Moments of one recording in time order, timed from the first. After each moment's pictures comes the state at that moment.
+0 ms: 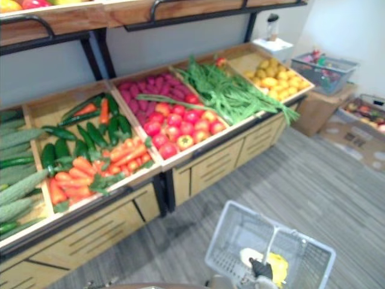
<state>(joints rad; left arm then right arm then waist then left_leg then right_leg) 0.18 -0.04 0.55 1.00 0.27 -0.06 0.19 0.09 -0.02 -0.49 0.97 -0.04 -0.11 -0.08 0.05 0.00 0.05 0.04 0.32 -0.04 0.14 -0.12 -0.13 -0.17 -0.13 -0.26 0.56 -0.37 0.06</state>
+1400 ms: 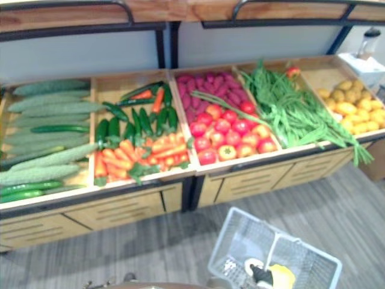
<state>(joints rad) 0.15 -0.02 0.55 1.07 0.24 -0.06 0.19 0.10 -0.03 -0.54 1.00 -0.08 -0.10 -0.08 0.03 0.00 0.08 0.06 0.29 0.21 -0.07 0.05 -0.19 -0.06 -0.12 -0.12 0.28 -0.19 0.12</state>
